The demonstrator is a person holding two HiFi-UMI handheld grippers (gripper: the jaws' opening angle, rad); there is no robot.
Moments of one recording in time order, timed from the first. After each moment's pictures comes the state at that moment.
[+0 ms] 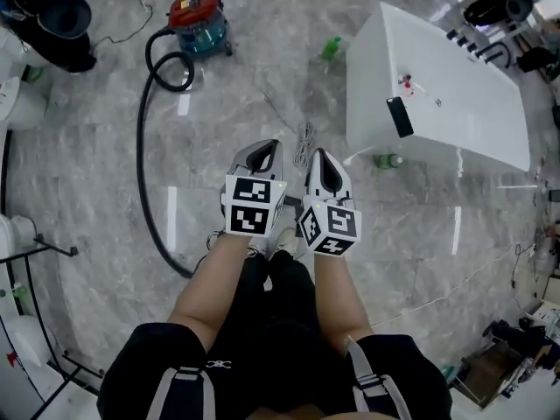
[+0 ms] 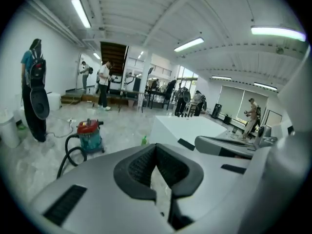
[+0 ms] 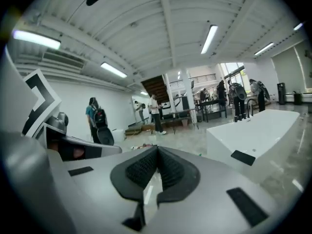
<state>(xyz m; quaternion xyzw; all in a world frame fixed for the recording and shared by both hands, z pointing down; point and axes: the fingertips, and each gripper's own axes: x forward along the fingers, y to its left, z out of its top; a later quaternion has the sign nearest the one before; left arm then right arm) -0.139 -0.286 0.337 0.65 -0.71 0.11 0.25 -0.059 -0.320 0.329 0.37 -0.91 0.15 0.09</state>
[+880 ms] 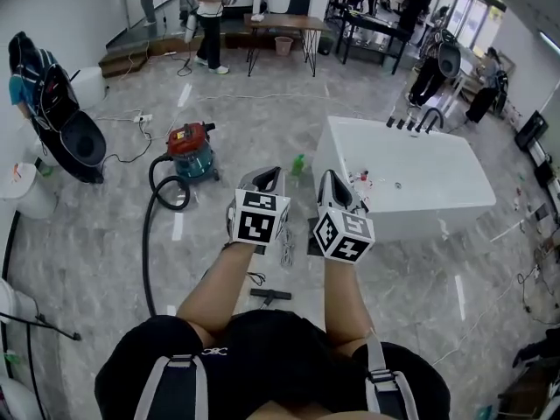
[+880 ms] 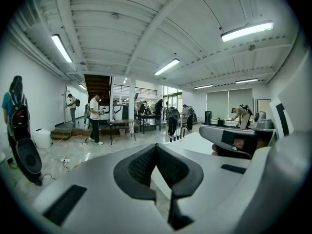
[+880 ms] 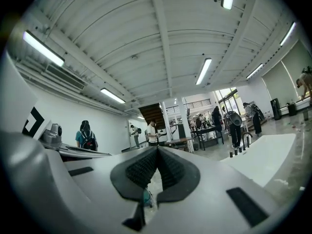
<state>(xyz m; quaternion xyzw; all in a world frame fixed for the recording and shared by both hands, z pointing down) -0.051 -0.305 0.066 0.70 -0.70 0.09 0.08 0.052 -0.345 0.052 0.42 -0.90 0.08 -0.06</state>
